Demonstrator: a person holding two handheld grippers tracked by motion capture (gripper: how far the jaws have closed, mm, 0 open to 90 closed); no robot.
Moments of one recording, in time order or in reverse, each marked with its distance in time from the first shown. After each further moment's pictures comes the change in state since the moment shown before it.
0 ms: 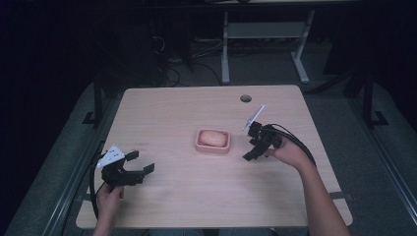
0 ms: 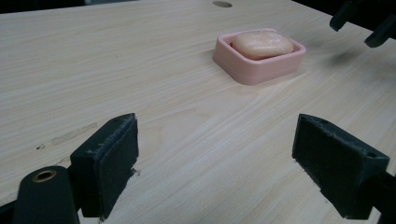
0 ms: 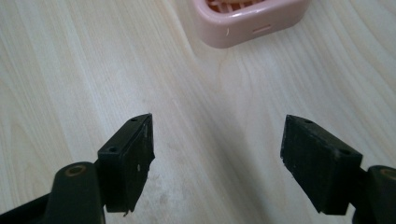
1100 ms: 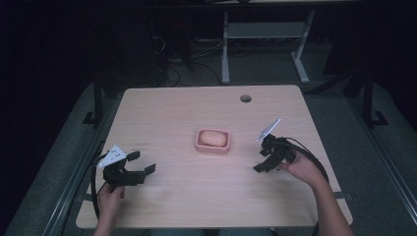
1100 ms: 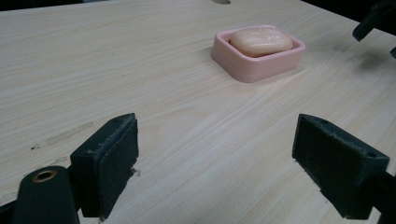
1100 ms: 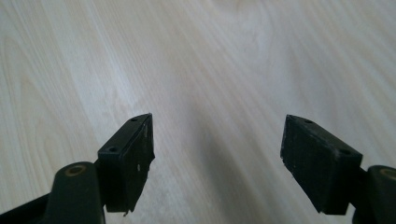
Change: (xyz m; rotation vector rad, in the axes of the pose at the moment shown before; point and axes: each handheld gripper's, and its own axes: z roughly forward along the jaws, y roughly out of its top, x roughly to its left) left arm -0.002 0.000 0.003 0.009 -0.004 0.004; right arm 0.015 -0.051 -0.002 -0.042 -0.003 0.047
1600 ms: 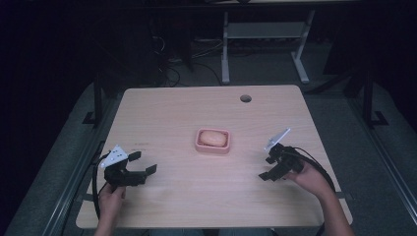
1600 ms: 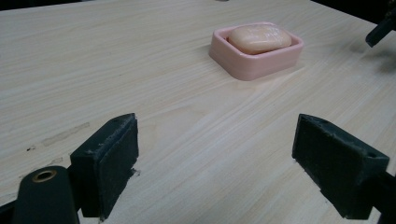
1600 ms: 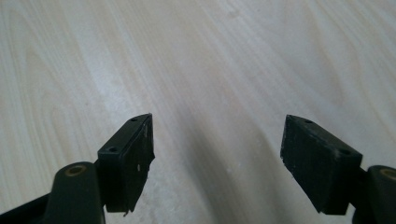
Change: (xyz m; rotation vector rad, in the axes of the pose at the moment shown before) left arm -0.002 0.000 0.002 0.009 -0.001 0.016; right arm 0.011 -0.032 0.000 -0.035 -0.002 0.037
